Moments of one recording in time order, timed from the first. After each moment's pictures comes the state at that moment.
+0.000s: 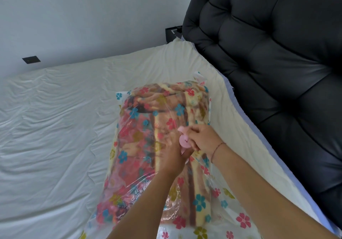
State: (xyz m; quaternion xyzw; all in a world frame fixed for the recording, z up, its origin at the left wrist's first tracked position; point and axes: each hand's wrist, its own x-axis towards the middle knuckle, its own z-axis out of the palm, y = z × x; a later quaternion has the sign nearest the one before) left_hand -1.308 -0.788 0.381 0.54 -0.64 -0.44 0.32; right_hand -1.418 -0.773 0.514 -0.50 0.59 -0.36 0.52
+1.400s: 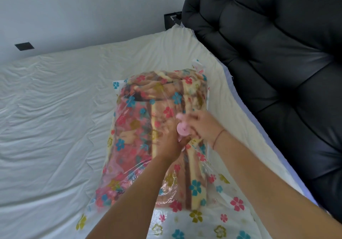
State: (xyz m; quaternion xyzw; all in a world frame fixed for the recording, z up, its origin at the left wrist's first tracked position) left_hand -1.308 -0.788 0.380 0.52 -0.65 -0.45 0.31; right_hand -1.432 -0.776 0.510 -0.51 0.57 -0.34 0.54
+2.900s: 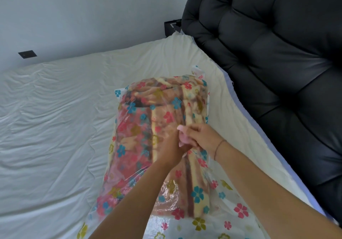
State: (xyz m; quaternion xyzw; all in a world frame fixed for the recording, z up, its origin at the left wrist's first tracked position) left_hand -1.300 -0.786 0.406 0.50 -0.69 -0.43 0.30; right_hand -1.427 -0.771 0.502 -0.52 0.58 -0.31 0.54
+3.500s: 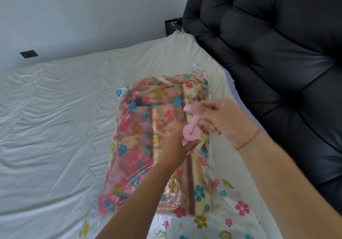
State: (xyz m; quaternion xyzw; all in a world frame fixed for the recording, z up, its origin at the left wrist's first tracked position) left_hand -1.302 -0.779 0.426 0.50 -0.70 -0.40 0.32; right_hand -1.447 -0.774 0.542 -0.52 0.54 -0.41 0.53
